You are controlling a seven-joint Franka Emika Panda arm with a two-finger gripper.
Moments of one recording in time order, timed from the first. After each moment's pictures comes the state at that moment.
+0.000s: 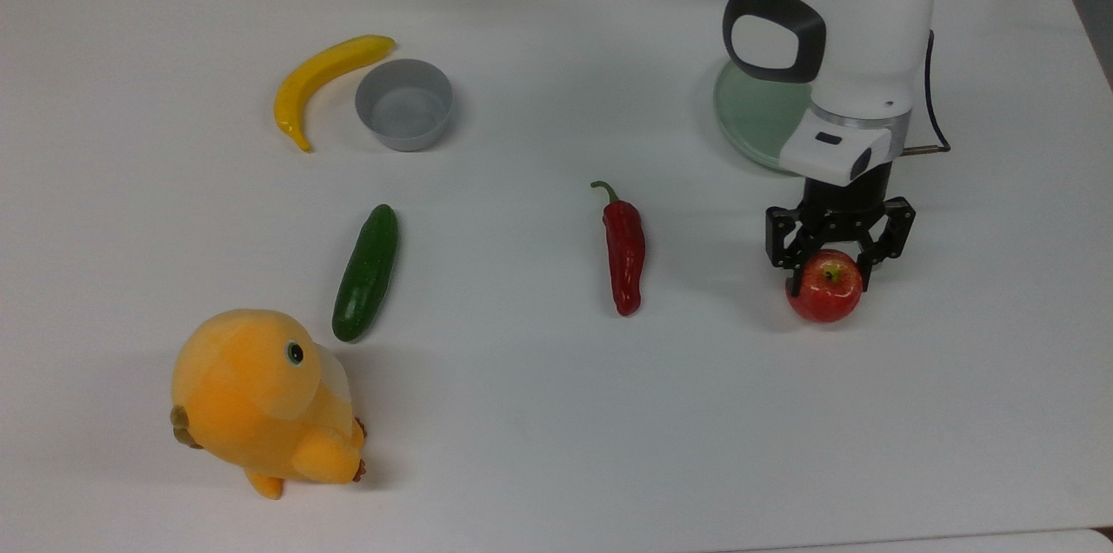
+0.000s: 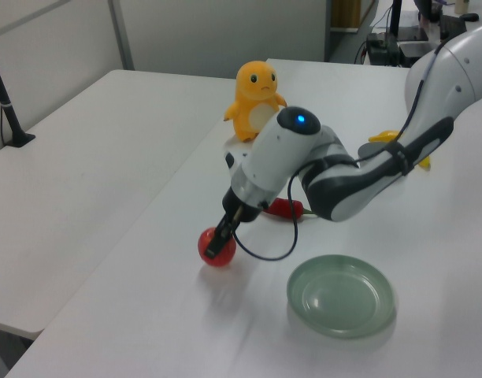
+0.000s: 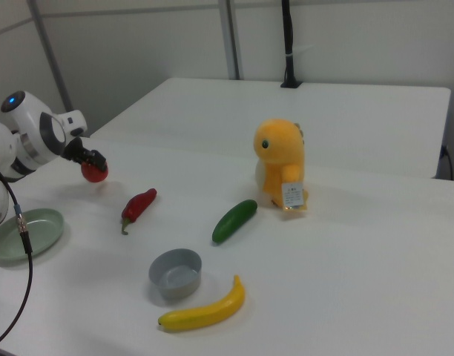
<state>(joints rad) 0.48 0.79 0.11 -1.27 -0.46 2.54 0.74</state>
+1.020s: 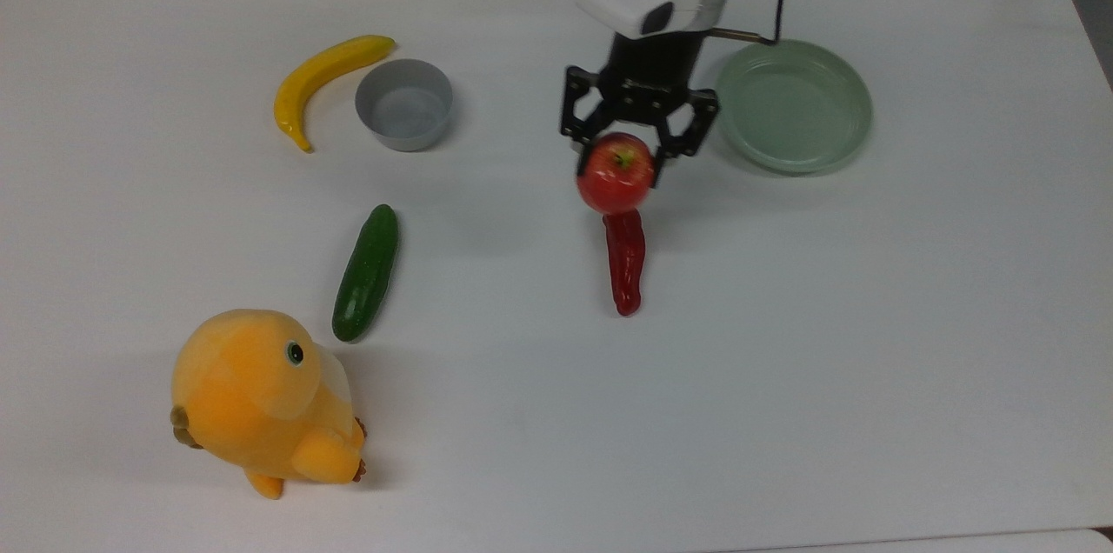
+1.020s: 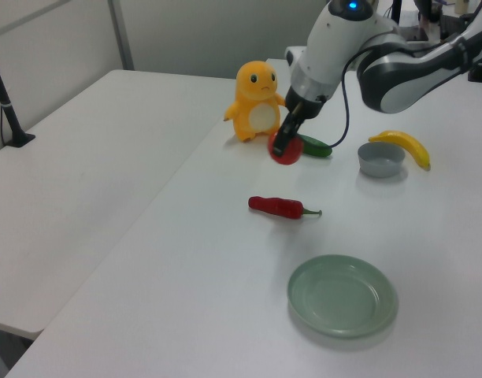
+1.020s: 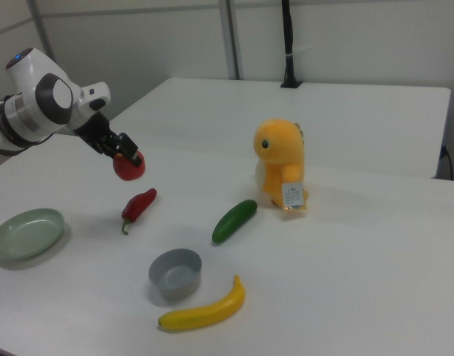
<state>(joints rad) 0.22 0.25 0.16 -1.77 -0.48 2.31 0.63</state>
